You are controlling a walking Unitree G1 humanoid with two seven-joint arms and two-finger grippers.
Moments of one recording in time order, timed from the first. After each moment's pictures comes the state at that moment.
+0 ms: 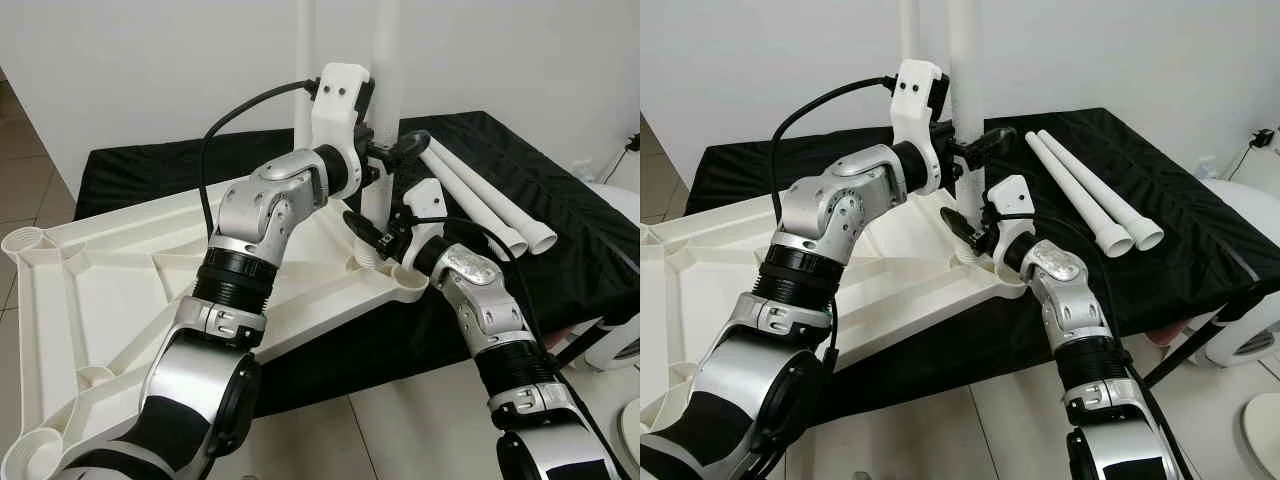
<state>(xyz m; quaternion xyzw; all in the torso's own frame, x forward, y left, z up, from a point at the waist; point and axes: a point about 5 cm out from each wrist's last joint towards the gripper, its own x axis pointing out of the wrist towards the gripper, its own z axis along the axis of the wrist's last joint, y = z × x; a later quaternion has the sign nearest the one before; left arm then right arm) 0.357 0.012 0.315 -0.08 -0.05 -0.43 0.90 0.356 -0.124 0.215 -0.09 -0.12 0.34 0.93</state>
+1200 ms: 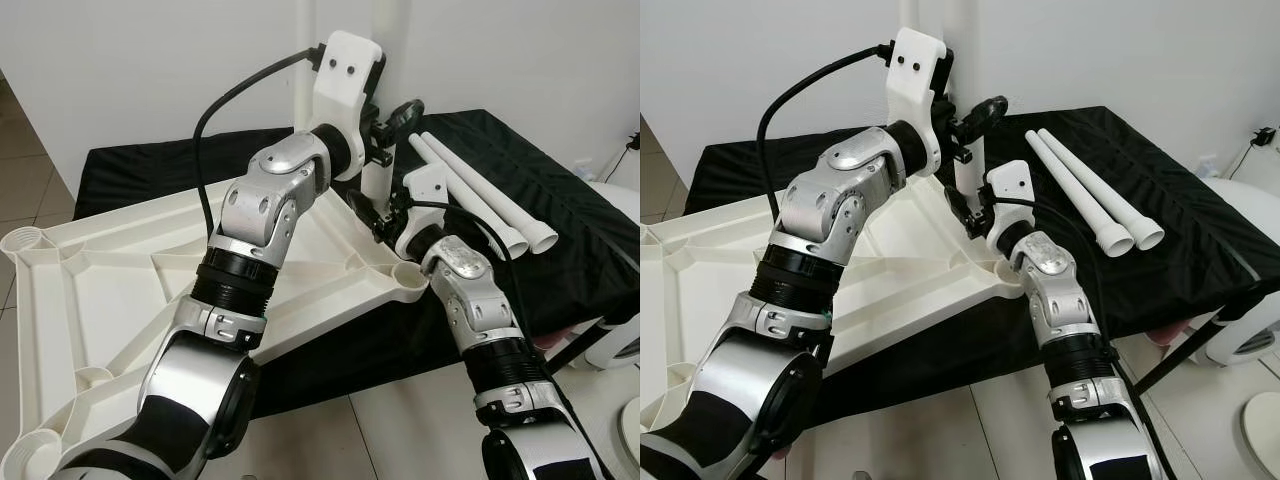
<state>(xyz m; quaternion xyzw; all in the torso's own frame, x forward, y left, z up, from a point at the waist) 0.348 0.013 0.336 0.01 -0.15 -0.38 0.91 0.361 -0.115 0.227 -0.05 -0.14 0.23 0.96</state>
